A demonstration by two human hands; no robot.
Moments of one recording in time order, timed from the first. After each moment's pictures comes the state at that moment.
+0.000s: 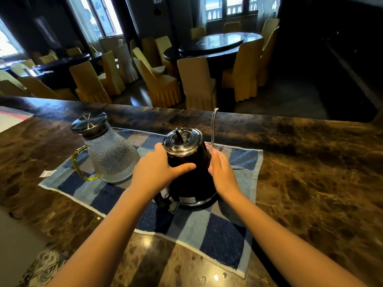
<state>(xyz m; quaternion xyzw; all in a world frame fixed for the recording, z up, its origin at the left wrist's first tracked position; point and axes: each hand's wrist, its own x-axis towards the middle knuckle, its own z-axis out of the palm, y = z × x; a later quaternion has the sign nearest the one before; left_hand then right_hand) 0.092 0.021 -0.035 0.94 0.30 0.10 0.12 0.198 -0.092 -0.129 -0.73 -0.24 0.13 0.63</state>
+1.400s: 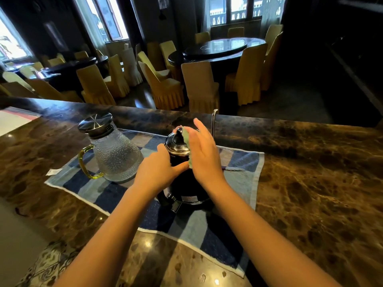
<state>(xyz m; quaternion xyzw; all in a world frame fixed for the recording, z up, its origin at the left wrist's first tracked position) 0.090 0.020 -0.036 0.94 0.30 0.12 0.12 0.168 -0.066 -0.063 -0.69 -0.32 0.02 0.65</state>
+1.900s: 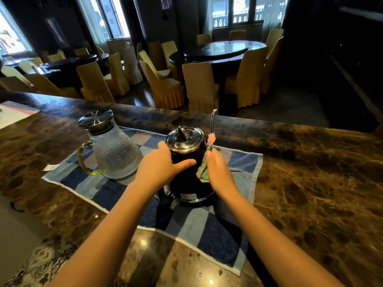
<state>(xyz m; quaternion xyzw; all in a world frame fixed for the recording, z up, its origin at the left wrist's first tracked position) 0.092 0.014 -0.032 0.94 0.31 0.10 0.12 0.183 -0.093 -0.104 -0.76 -0.25 0.15 0.59</state>
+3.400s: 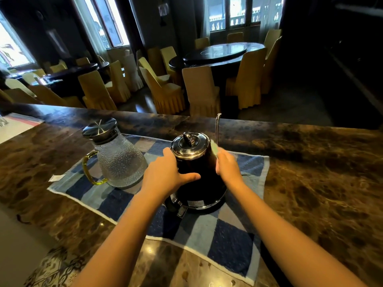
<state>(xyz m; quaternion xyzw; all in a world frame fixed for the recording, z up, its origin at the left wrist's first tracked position) 0.091 0.019 -0.034 0.94 0.29 0.10 0.12 0.220 -0.073 -0.115 -0.76 -0.20 0.13 0.61</state>
